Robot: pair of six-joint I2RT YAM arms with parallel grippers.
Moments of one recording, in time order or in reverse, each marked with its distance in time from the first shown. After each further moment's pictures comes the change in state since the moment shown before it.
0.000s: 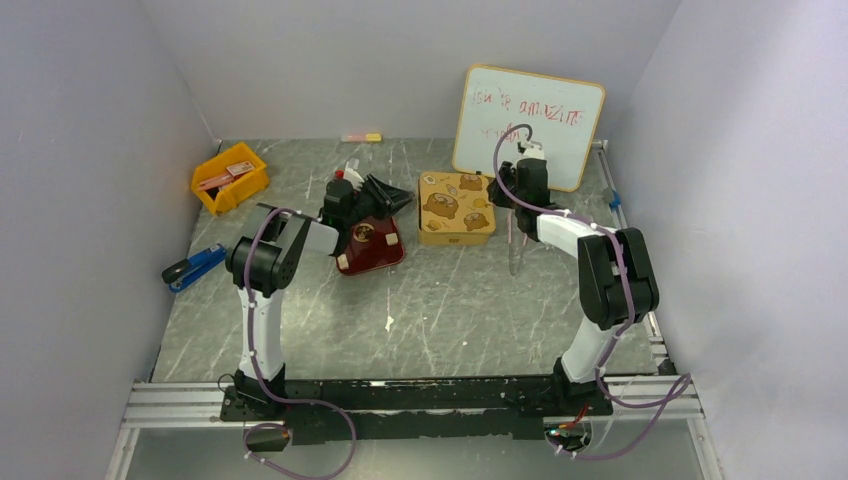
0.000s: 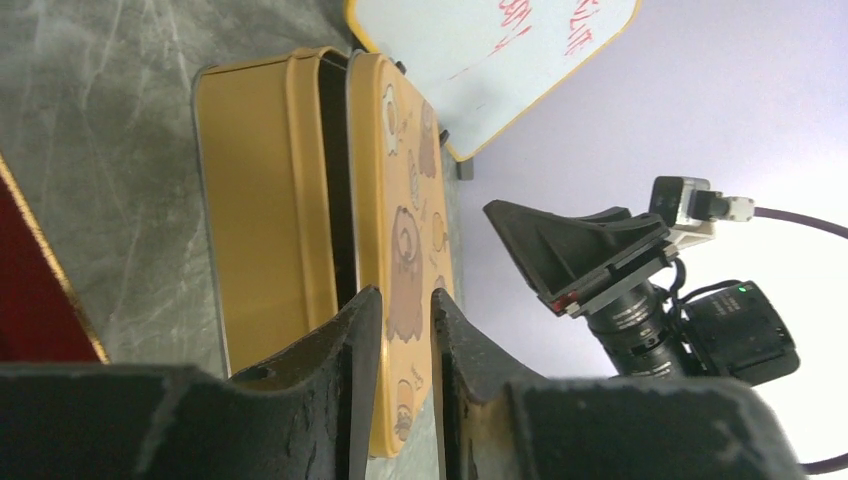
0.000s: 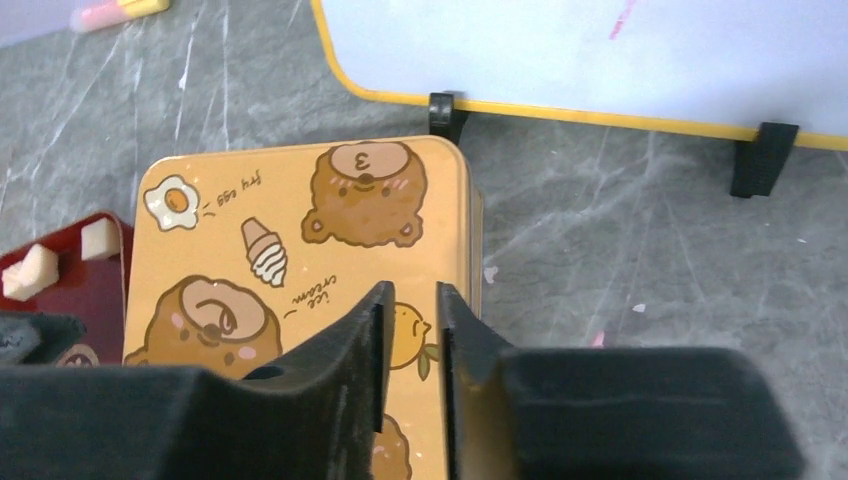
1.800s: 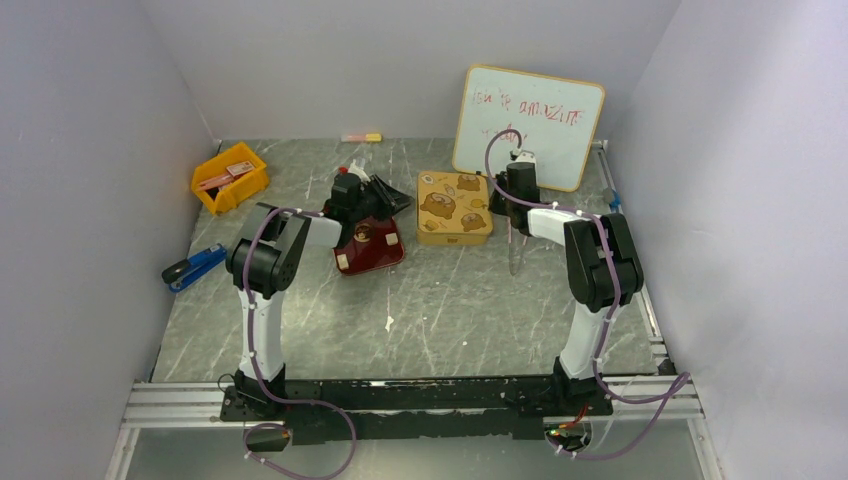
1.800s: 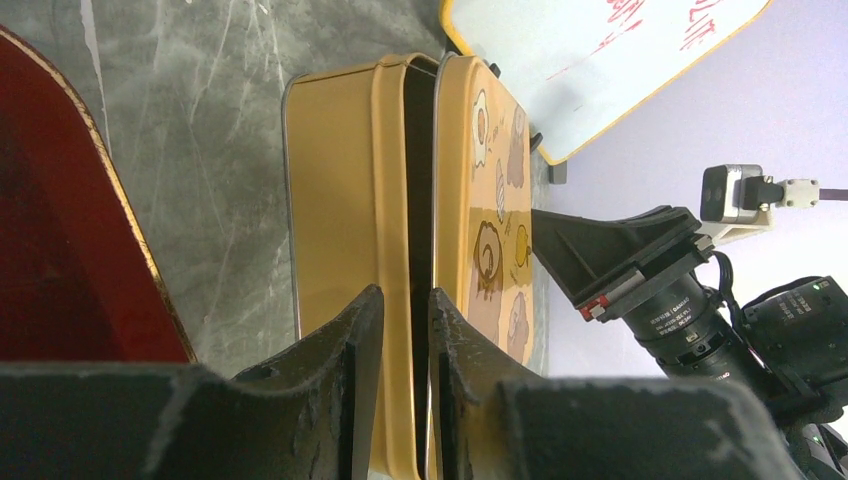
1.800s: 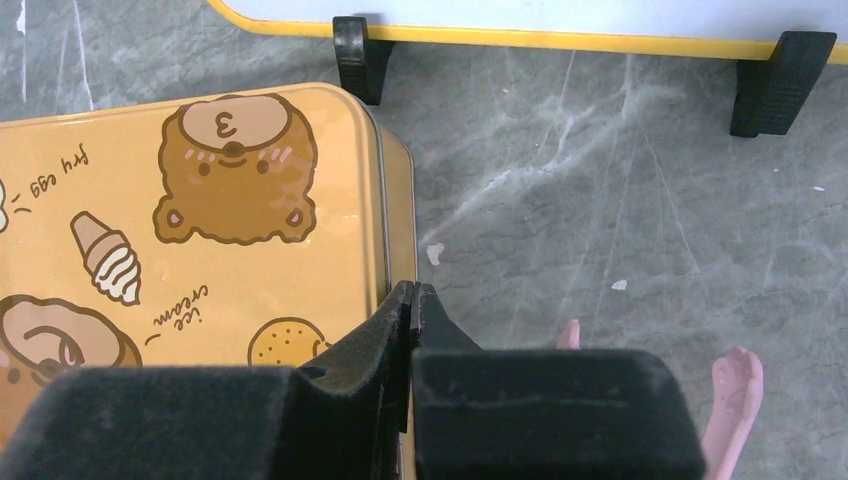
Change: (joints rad) left arm -0.018 -0.011 0.076 -0.267 -0.079 0.187; right arm 0.013 0.137 0.072 -0.090 0.079 -0.006
